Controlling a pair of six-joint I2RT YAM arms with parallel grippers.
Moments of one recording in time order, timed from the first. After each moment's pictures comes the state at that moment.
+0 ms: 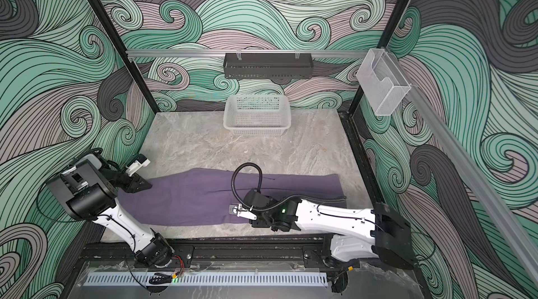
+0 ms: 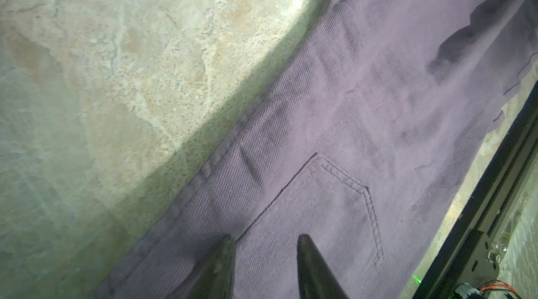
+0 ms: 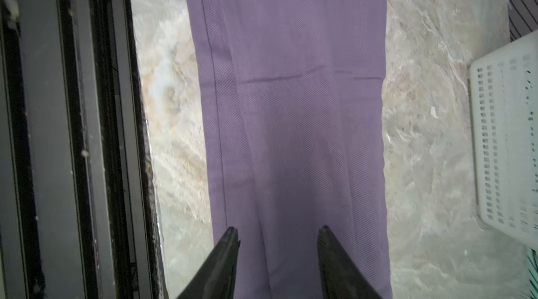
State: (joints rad) left arm 0.80 1.90 1.29 -1.22 0.51 1.37; right arm 1.24 1.31 0.81 -0.47 0.19 -0.43
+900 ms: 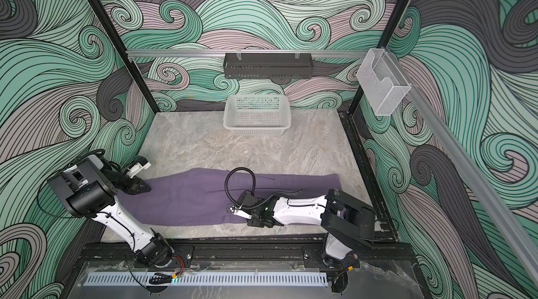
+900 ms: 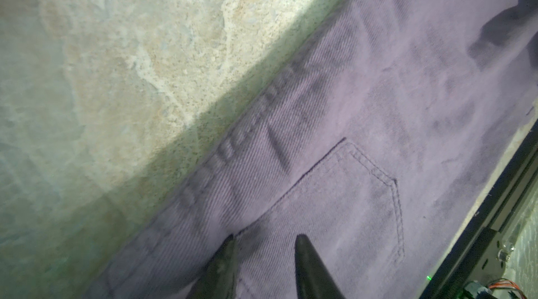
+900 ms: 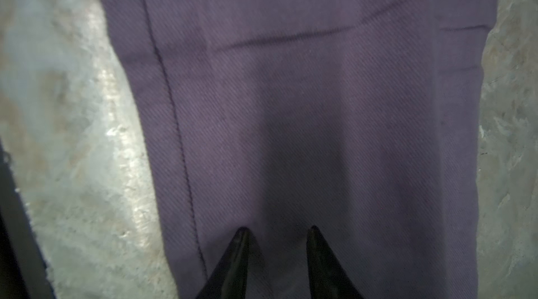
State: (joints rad) left arm 0.80 1.95 1.29 -1.18 0.44 1.31; right arm 1.18 1.59 0.76 -0.28 0.21 -0.39
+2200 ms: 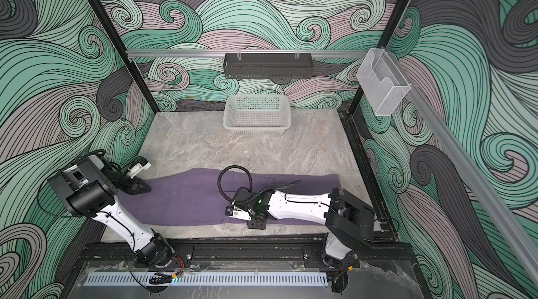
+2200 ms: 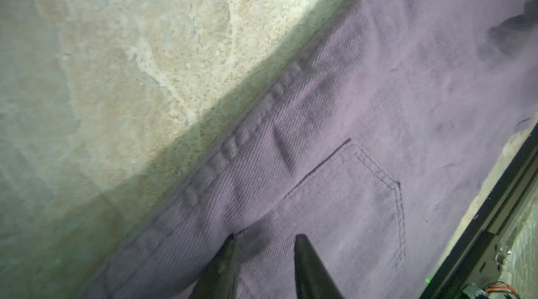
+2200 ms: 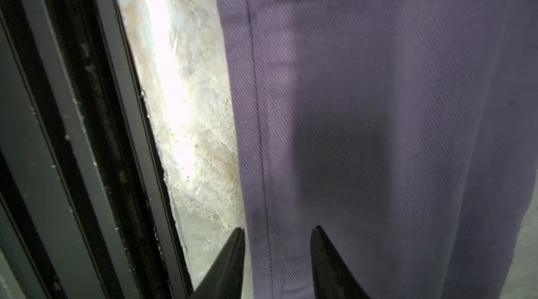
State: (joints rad) left arm 0.80 1.96 1.29 -1.17 0.43 1.29; right arm 1.19 1.59 0.95 -0.68 0.07 -0.37
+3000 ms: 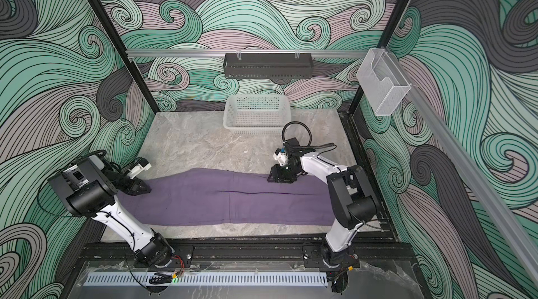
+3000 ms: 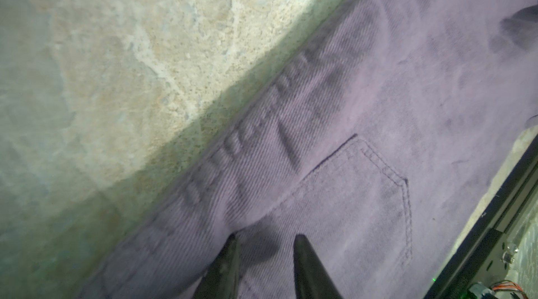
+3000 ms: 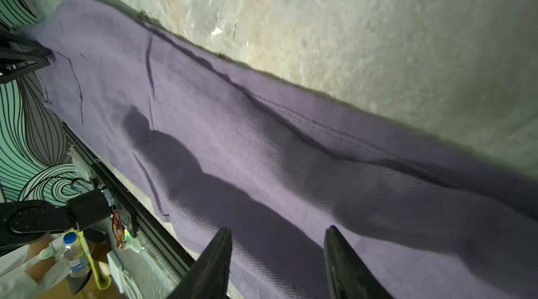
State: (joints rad) left arm 0.80 1.96 1.27 -1.15 0.41 1.29; right arm 0.39 1.70 1.02 -0.64 -0.55 0.23
